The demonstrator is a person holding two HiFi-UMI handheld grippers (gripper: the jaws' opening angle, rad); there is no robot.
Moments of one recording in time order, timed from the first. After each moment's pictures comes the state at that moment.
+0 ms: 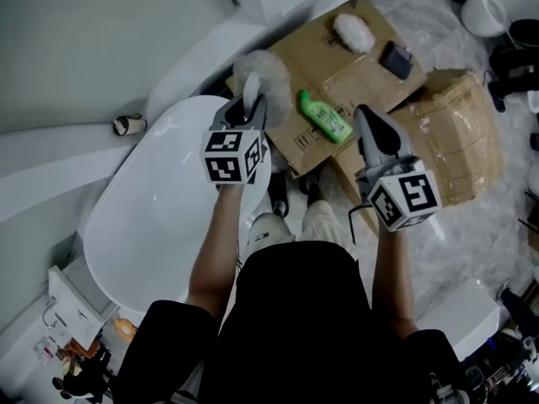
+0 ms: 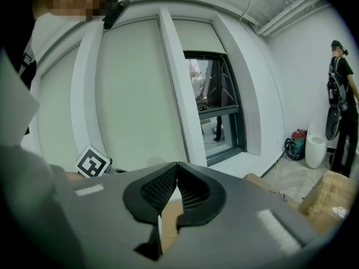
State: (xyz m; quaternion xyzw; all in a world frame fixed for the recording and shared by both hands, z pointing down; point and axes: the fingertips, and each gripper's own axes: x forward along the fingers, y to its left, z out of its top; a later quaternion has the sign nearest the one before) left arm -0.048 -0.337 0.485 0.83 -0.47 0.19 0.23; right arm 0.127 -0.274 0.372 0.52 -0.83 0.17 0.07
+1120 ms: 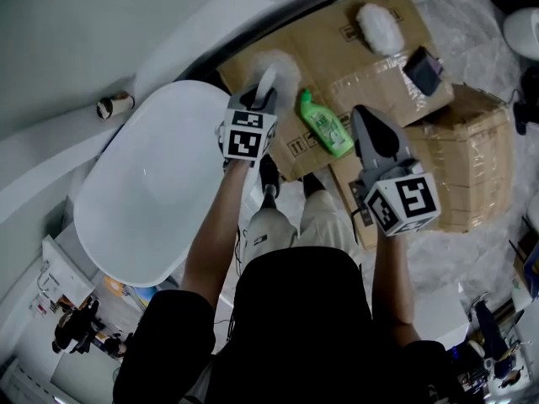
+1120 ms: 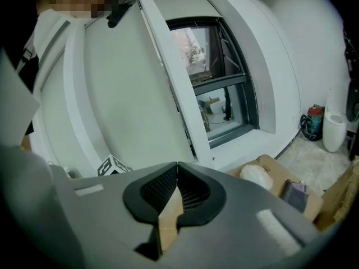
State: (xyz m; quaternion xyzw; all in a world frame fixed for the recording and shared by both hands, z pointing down) left arm -0.007 -0.420 0.665 0.78 -0.45 0.34 0.28; right arm 0.152 -0.391 0.485 0.45 -0.85 0.26 0.12
